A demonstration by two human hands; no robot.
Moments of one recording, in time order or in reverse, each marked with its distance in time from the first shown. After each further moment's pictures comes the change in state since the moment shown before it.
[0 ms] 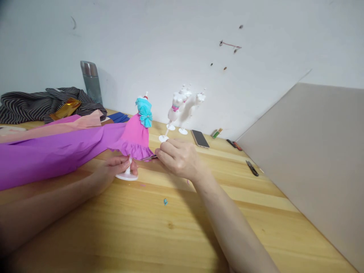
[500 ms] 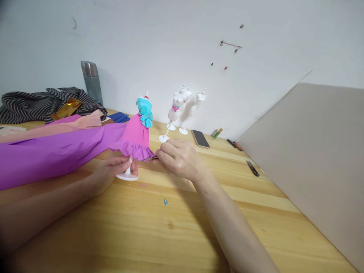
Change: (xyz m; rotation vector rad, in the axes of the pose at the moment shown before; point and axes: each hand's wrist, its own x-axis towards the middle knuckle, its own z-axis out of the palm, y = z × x) left_hand 0.001 0.000 0.000 0.015 0.000 0.003; right_hand -0.004 0.001 0.003 0.046 -0.023 0.001
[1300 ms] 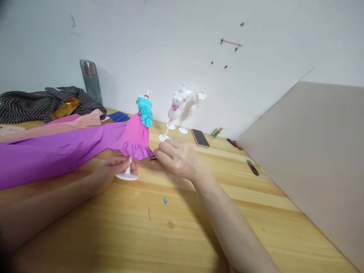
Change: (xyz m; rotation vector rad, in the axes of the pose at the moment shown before) left_hand 0.000 0.003 0.001 0.038 -0.002 0.010; right_hand 0.009 -0.004 -0.004 -0.013 0.005 -0.019
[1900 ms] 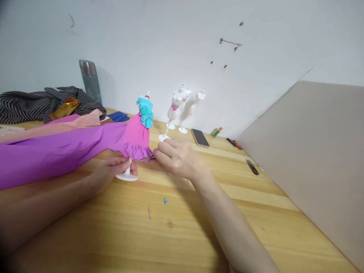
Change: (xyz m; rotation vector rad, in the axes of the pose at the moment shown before) left_hand 0.002 -0.004 -0.001 0.018 0.004 -0.016; right_hand 0.000 0.000 0.001 -0.037 -0.019 -0.005
